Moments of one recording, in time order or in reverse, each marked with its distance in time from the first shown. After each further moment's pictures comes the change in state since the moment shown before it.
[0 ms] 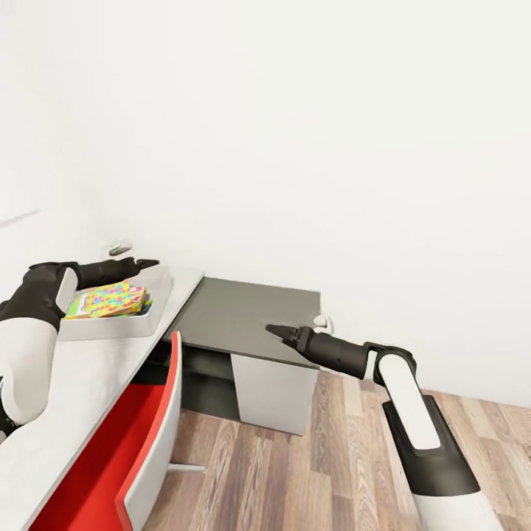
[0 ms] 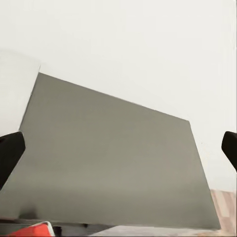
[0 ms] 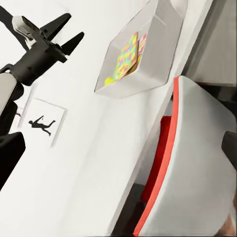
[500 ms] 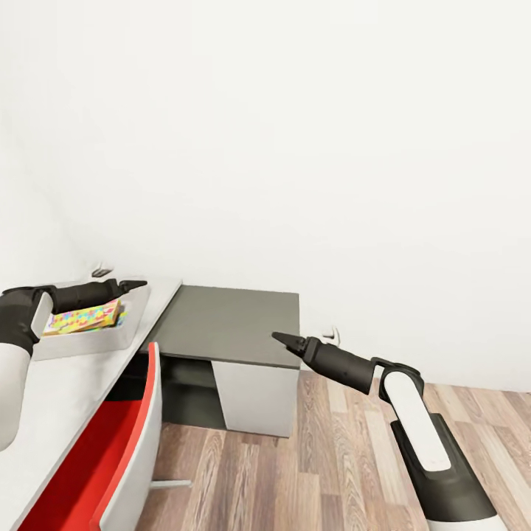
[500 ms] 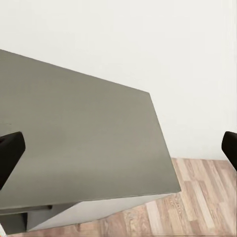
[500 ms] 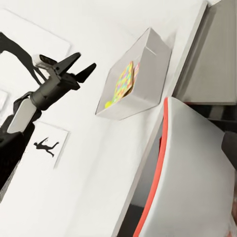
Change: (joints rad) left arm 0.104 0.096 0.006 0.003 -0.003 0.018 -0.235; right arm 0.075 -0.043 0.013 -0.009 0.000 -0.094 0.101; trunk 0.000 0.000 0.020
